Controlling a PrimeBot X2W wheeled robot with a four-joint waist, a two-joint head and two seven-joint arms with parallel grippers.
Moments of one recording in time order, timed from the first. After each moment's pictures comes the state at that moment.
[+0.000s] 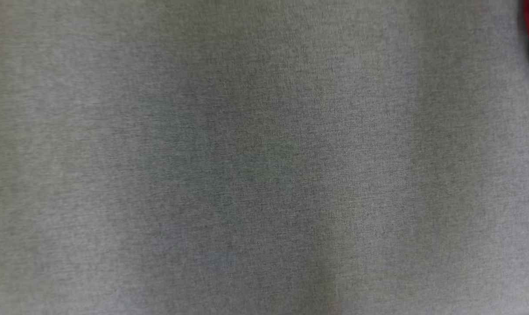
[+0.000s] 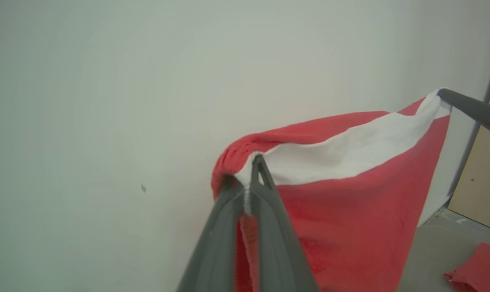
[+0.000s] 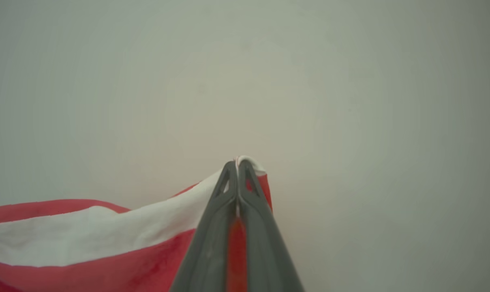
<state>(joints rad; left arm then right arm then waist) -1.95 0.49 -0.86 0.65 -1.04 -0.13 -0.03 -1.87 -0.26 0.29 0.87 0.62 0.13 -0.09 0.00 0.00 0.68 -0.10</state>
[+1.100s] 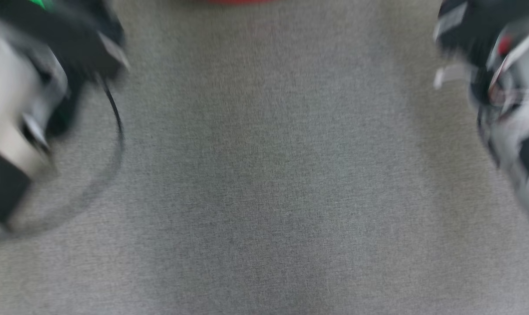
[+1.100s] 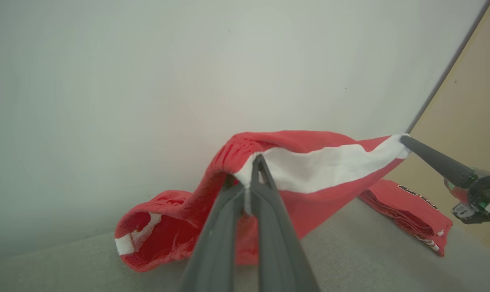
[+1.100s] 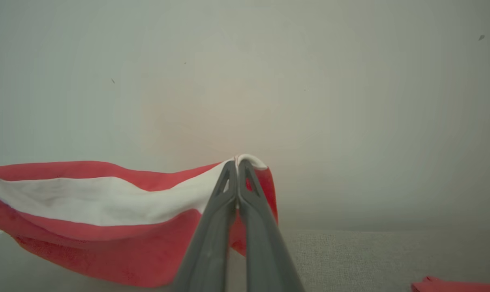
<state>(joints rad) -1.31 0.60 -0.92 0.38 -1.18 -0.11 -0.26 -1.17 -0.39 0.52 0.58 0.81 0.13 -0.25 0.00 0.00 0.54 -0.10</state>
